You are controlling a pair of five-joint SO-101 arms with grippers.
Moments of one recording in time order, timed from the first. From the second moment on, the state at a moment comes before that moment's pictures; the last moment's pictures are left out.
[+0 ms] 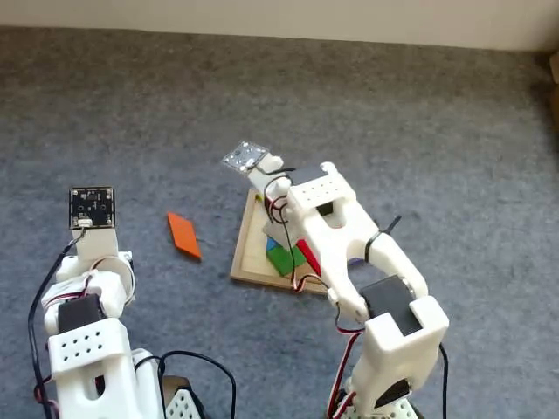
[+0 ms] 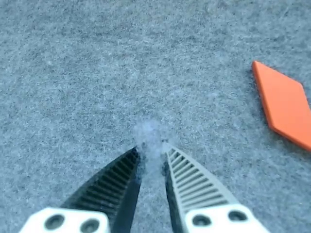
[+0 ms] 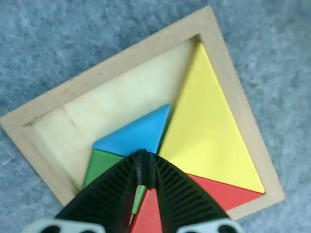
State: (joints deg) left arm -26.7 -64.7 79.2 46.6 -9.7; right arm -29.0 14.0 13.6 60.0 33.0
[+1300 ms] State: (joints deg) left arm -26.7 -64.7 79.2 46.6 -9.7; right arm -30.0 4.7 23.9 57.7 30.8
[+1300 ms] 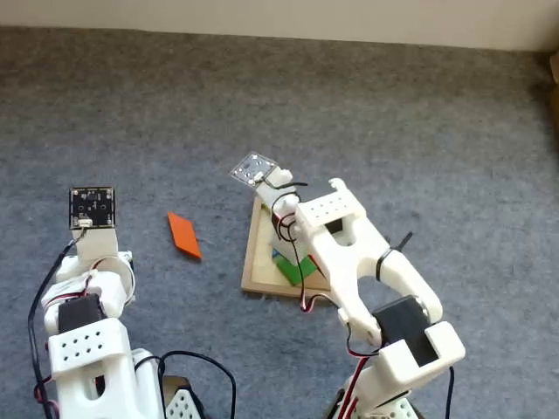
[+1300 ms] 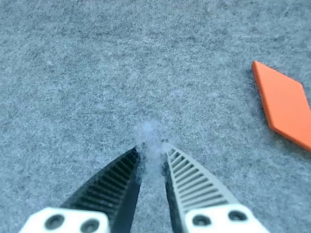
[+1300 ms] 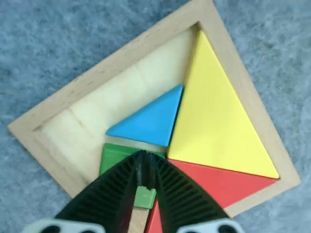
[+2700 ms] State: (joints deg) left arm -26.7 -64.7 79.2 46.6 -10.1; right arm -28.5 0.7 17.5 69.8 33.4
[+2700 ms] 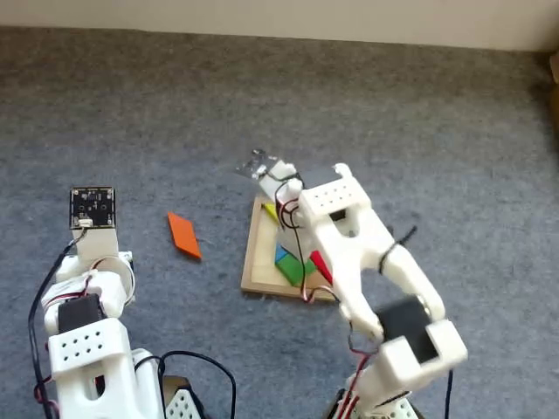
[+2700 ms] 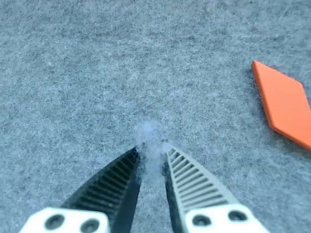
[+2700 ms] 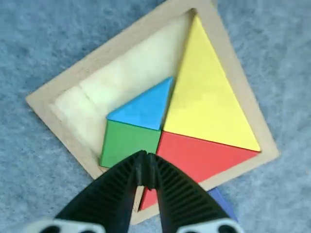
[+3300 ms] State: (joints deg) left arm -26.7 -64.7 79.2 46.6 -10.1; right arm -13.7 -19.1 30.3 68.6 26.0
